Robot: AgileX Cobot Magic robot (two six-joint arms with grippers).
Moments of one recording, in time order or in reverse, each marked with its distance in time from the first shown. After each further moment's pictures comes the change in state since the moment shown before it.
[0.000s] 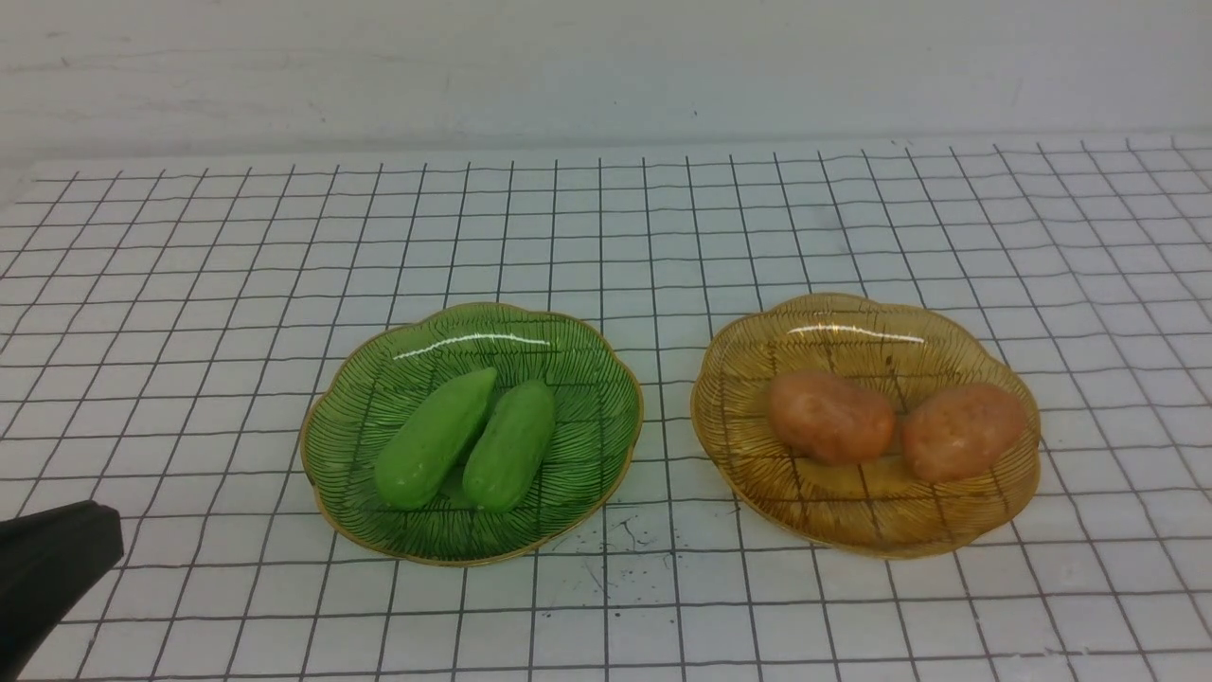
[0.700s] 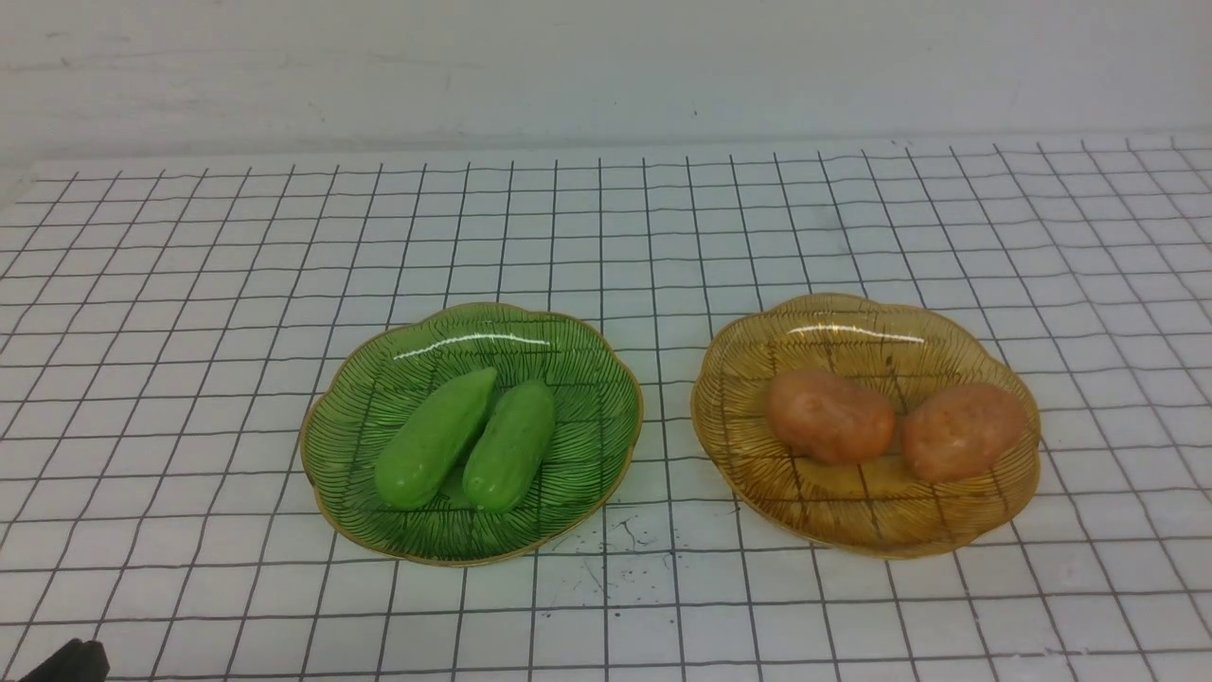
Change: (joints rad) right arm 0.000 0.000 0.001 0.000 0.000 0.000; left arm 0.236 -0.383 0.616 0.079 -0.390 0.045
